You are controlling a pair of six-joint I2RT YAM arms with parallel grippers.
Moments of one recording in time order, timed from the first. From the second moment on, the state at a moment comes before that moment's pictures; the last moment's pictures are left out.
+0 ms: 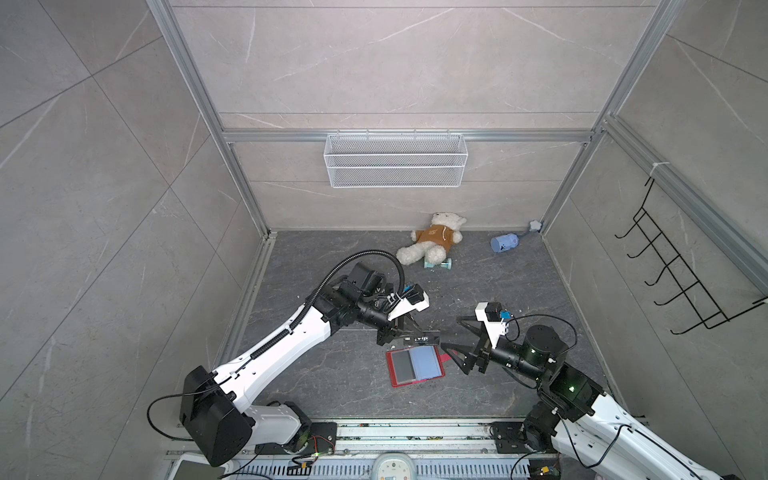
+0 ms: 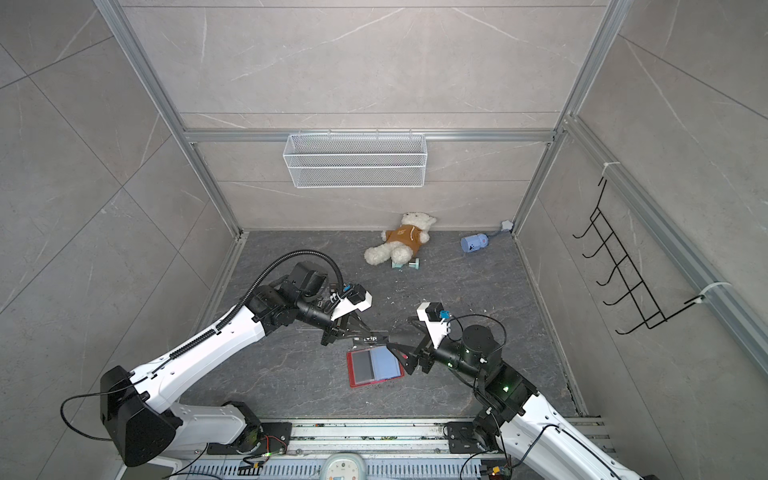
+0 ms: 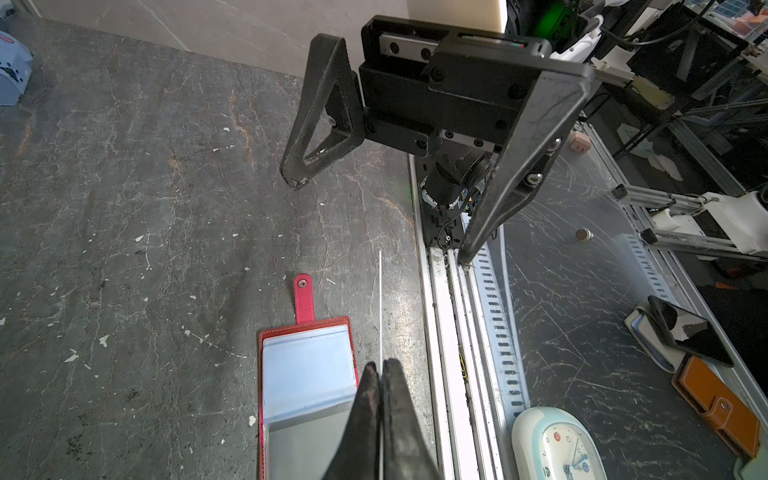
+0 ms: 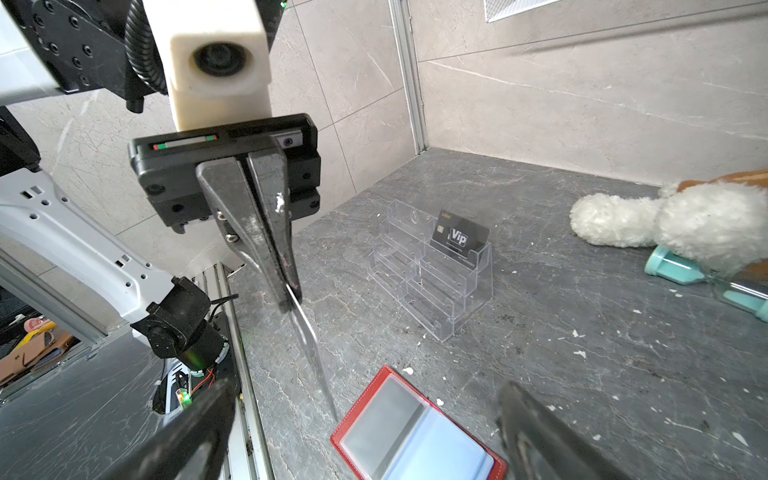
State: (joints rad) left arm -0.72 1.32 1.19 -0.71 0.87 0.47; right arm 0.70 0.57 0.49 -0.08 -0.34 0.22
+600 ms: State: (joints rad) left arm -0.68 1.30 1.17 -0.76 0.84 0.49; right arm 0.70 0.56 0.49 -0.12 -0.33 0.24
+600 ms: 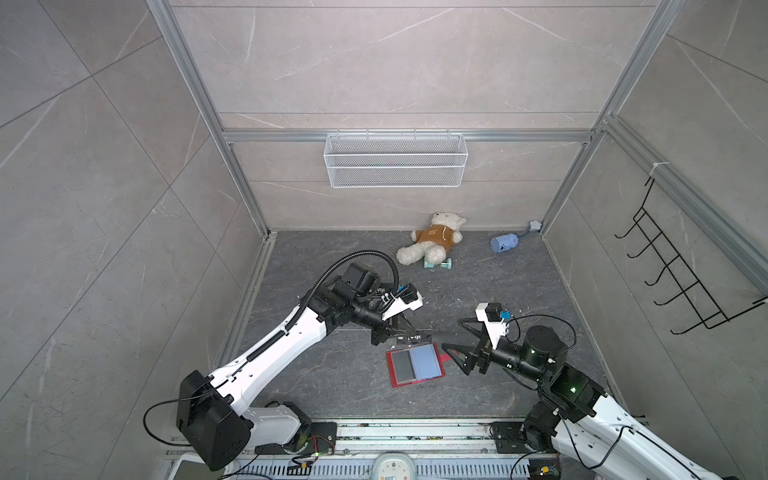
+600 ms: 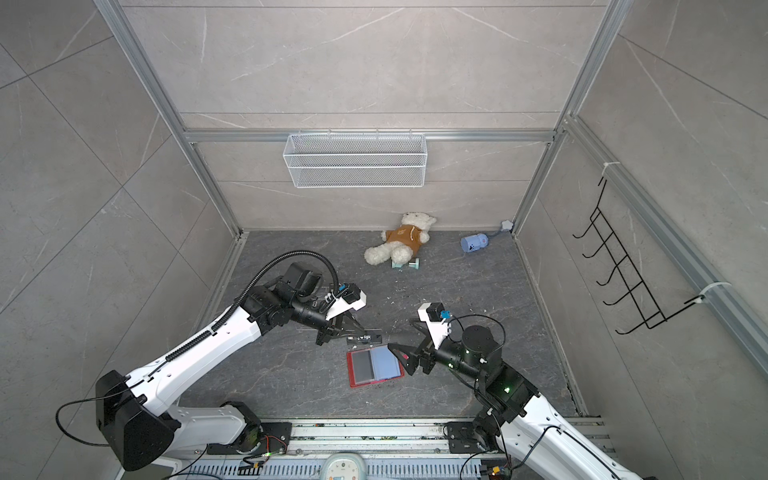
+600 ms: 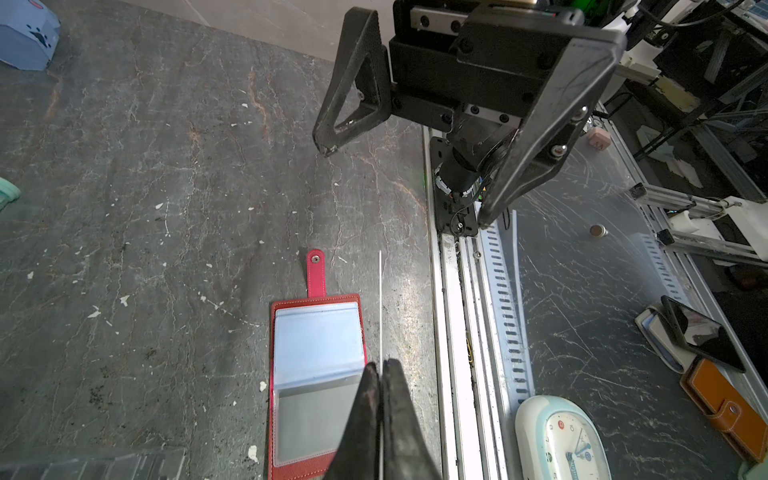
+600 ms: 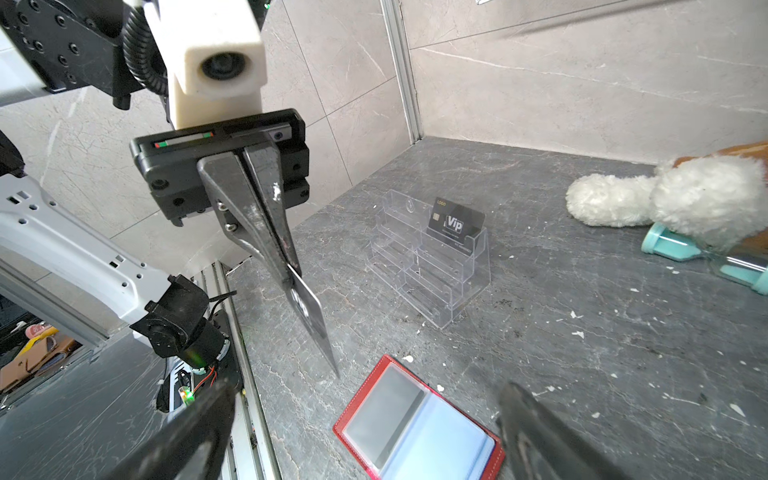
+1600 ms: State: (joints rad) left arm -0.49 1.34 1.26 -0.90 0.71 0.76; right arm 0.70 0.61 0.49 -0.12 -0.34 0.24
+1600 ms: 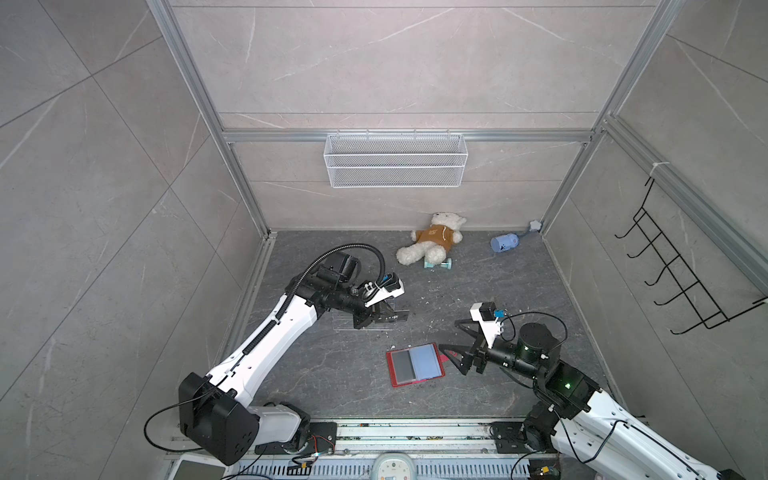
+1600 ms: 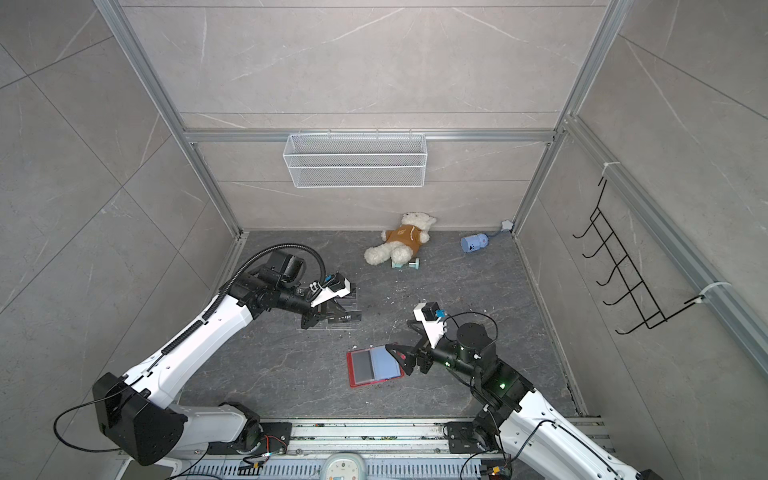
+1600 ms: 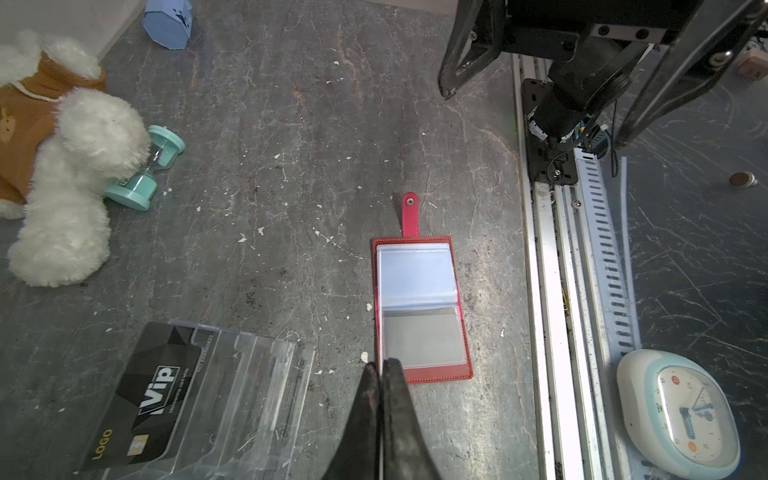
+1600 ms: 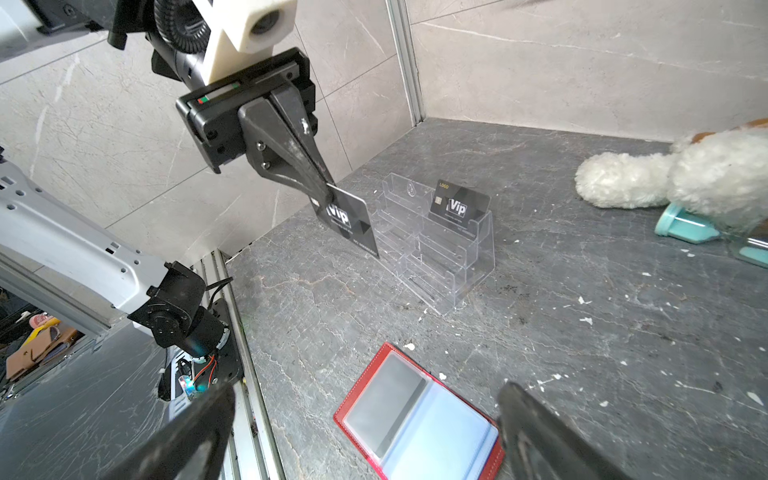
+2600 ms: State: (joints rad) left arm -0.27 1.65 1.42 -0.87 0.77 0.87; right arm 0.70 0.84 0.54 -0.07 -0.41 0.24
